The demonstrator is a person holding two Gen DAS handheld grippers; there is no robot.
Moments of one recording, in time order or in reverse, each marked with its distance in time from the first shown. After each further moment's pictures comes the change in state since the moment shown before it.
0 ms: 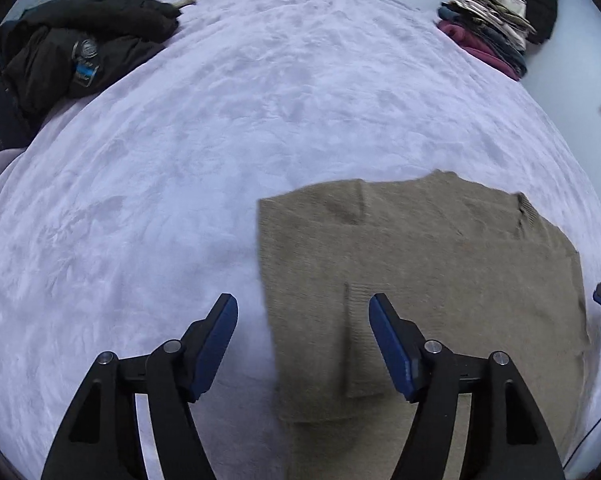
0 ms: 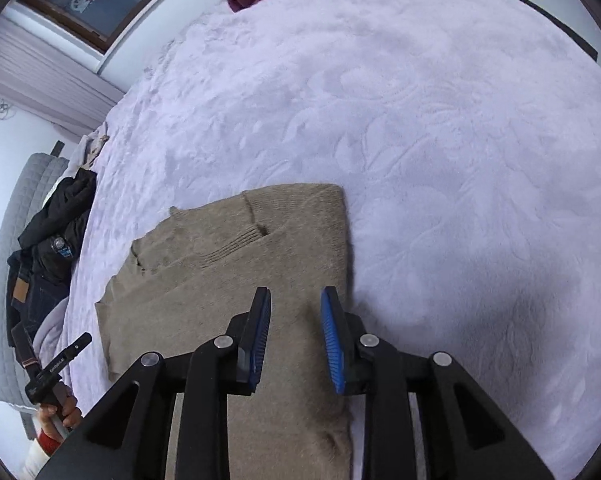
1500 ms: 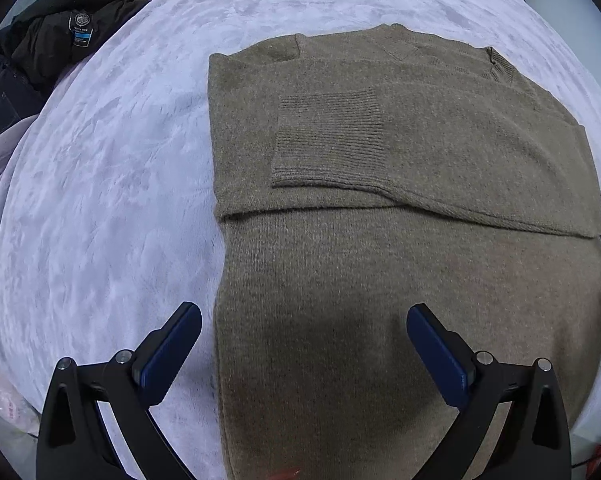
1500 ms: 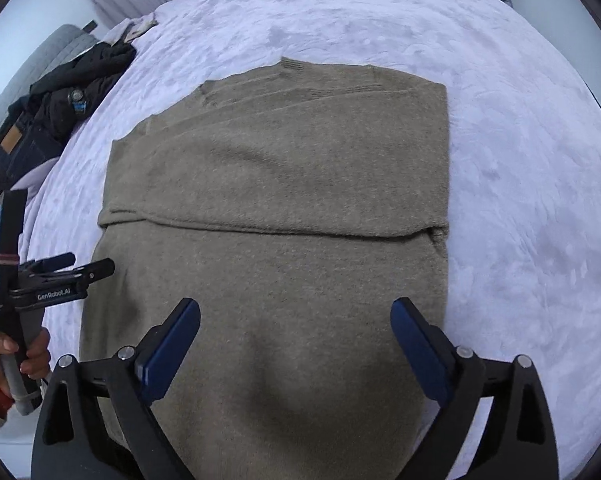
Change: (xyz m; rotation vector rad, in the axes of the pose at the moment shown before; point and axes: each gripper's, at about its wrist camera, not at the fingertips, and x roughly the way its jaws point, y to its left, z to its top) left arm -0.024 -0.077 -0.099 0.069 0.241 0.156; right arm -0.019 0.097 -0.134 -0.341 0.158 -0.132
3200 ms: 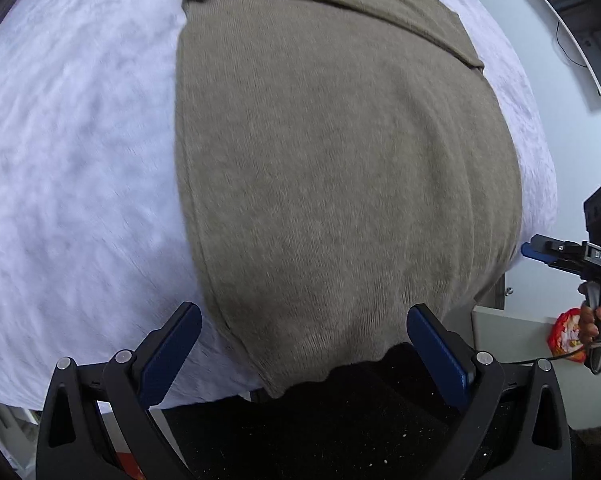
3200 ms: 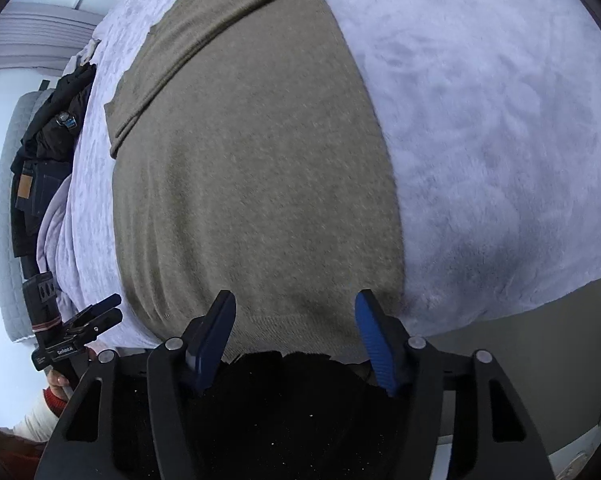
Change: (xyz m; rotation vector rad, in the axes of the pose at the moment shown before) left arm -0.018 0.046 -0.182 0.136 0.181 -0.425; right arm -0.027 -0.048 -0.194 0.419 0.238 0.207
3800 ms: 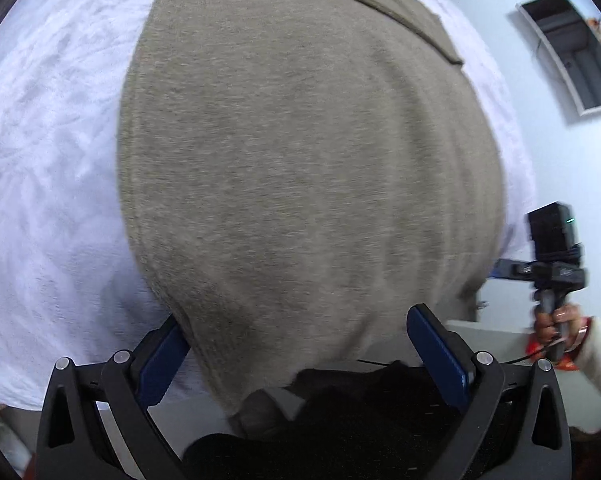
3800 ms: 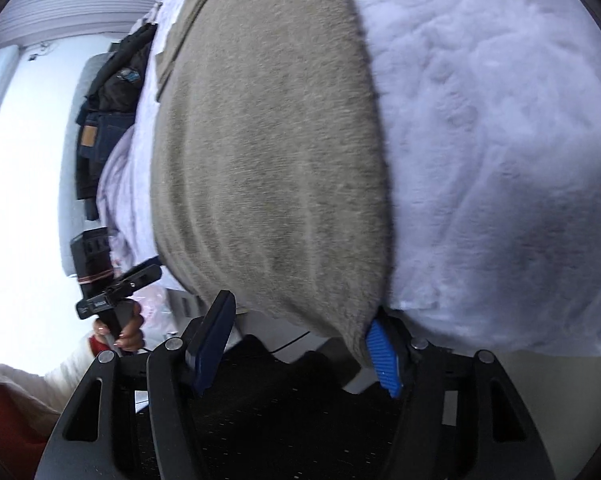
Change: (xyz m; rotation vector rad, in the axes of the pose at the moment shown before) left arm 0.027 -0.004 -0.036 -0.034 -0.079 -0.171; right arm 0.058 -0.055 -0.012 -0.133 0.123 0.359
